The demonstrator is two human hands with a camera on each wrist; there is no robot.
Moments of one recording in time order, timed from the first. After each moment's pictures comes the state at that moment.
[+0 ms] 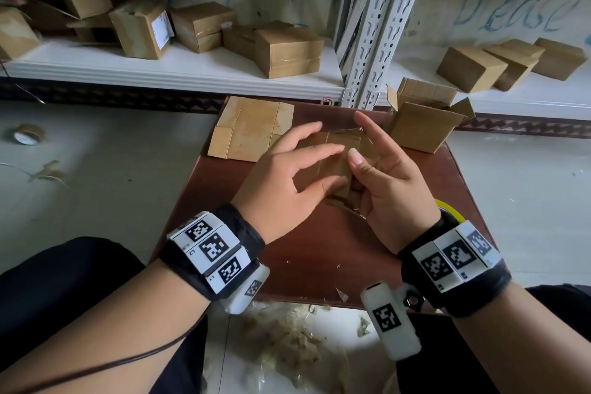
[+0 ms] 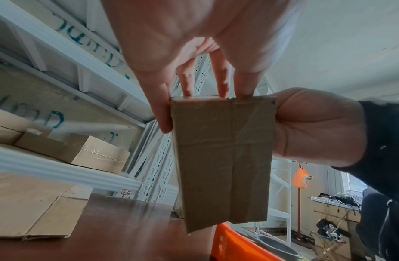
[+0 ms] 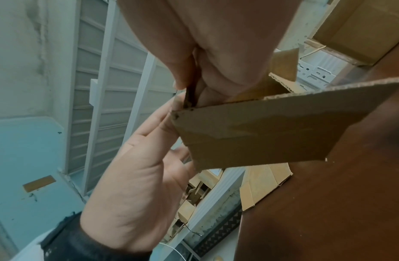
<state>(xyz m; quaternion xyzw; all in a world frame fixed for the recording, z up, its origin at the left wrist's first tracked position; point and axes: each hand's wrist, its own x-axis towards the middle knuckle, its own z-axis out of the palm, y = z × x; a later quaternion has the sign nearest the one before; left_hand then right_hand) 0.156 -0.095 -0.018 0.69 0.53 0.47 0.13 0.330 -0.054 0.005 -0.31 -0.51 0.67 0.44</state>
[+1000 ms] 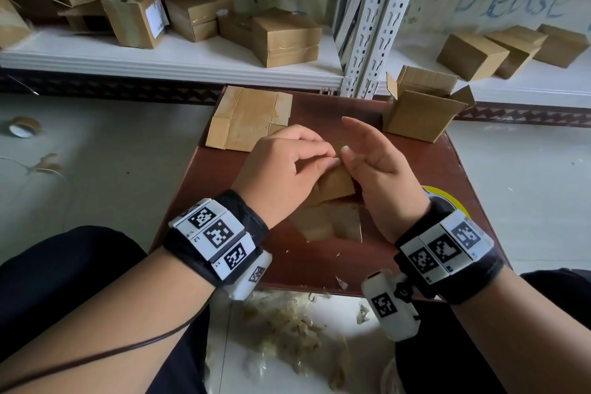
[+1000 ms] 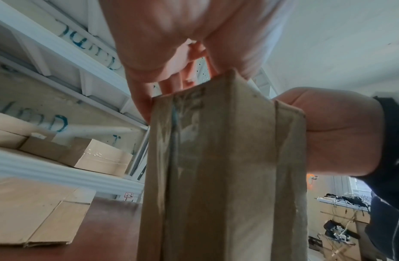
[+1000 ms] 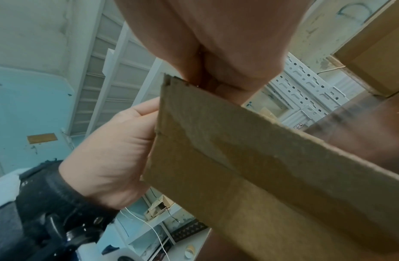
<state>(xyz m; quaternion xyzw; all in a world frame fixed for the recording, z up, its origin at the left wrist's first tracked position) 0.157 -0.088 -0.020 0.69 0.54 0.48 0.08 0.329 -0.048 -0.013 -0.37 -0.62 0.55 0.42</state>
